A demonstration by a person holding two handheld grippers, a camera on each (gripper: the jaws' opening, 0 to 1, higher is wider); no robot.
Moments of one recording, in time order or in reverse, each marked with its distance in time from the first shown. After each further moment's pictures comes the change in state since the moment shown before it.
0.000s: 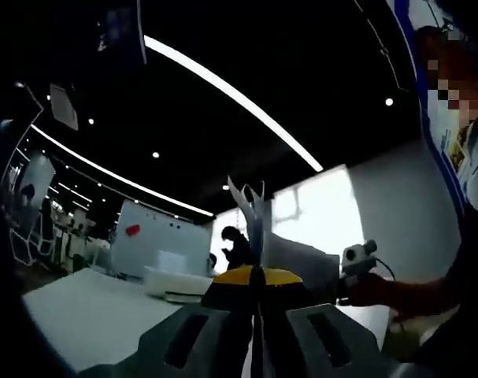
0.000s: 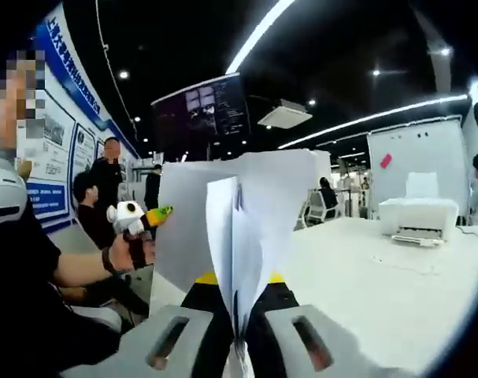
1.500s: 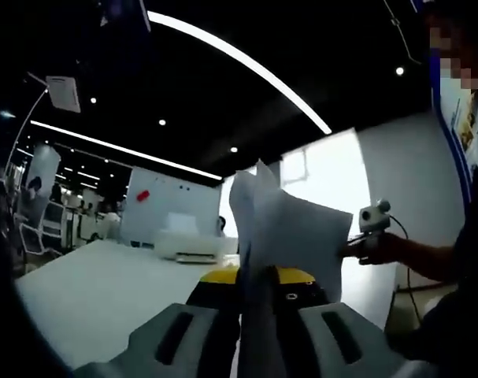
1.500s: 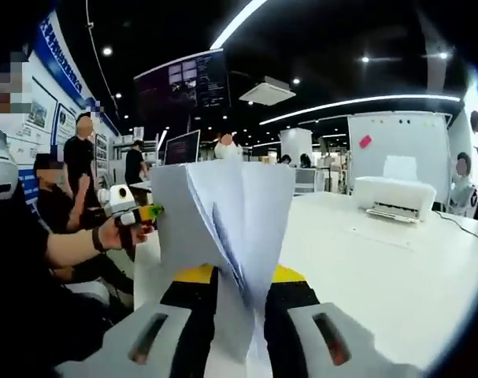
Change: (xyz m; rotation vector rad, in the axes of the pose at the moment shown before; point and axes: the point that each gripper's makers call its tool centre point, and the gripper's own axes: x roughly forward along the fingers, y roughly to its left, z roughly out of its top) left arm -0.025 0.006 -0.062 0.005 0.197 0.038; right arm -0.045 -0.018 -0.045 0.029 0.105 -0.098
